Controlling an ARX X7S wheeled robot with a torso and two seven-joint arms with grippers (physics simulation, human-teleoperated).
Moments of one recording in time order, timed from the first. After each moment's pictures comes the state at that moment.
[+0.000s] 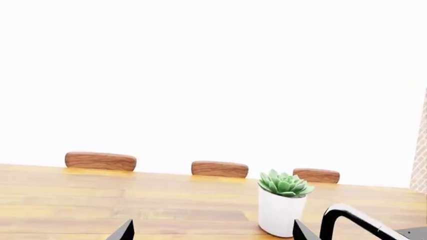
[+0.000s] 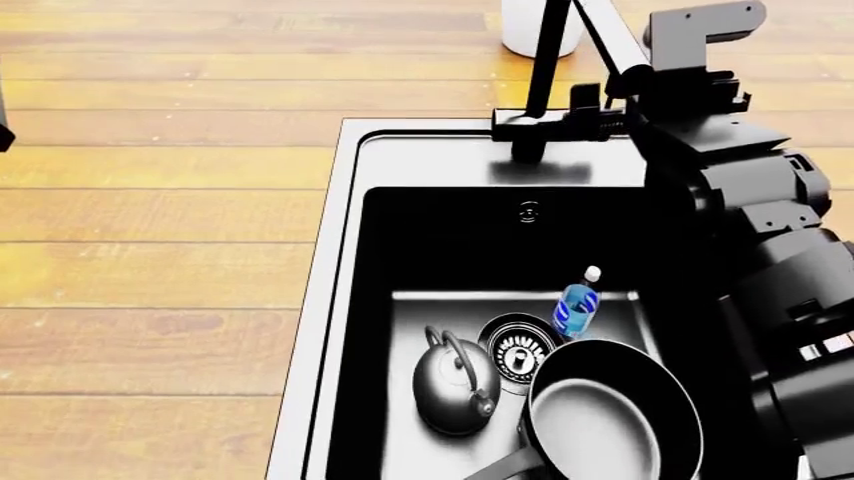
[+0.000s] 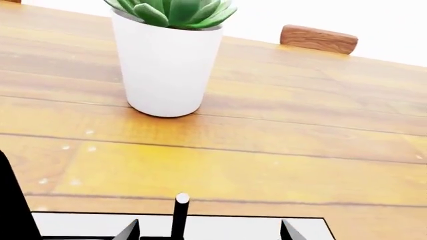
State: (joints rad) left arm -0.73 -1.57 0.15 0.83 -1.80 0.03 -0.67; right arm 1.49 0.31 -0.88 1.04 0.80 0.36 0.19
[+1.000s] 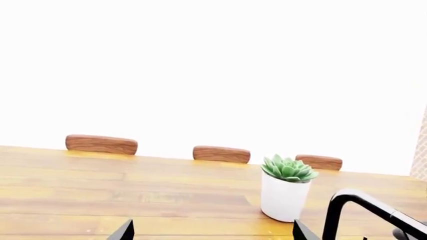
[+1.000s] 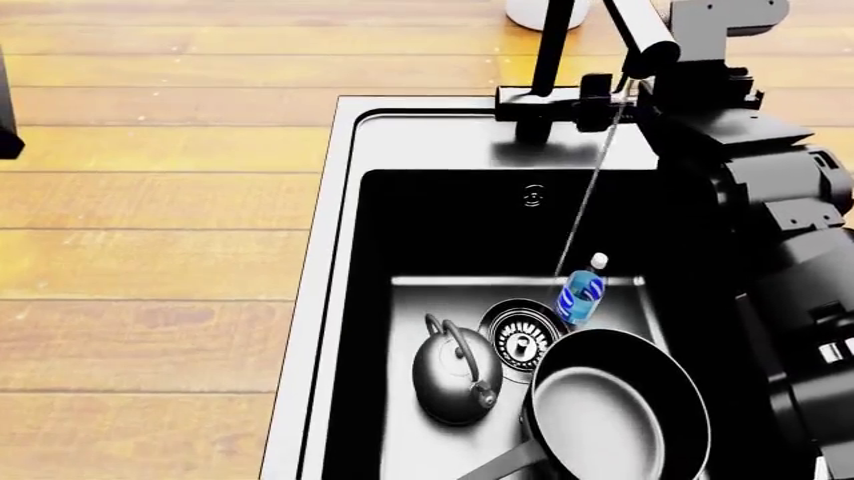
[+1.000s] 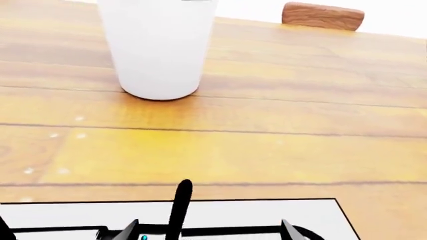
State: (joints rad) left arm -0.57 -1.53 -0.02 0.84 -1.80 -0.01 -0.68; right arm 1.49 0.34 -0.85 0.98 0.85 0.38 0.21
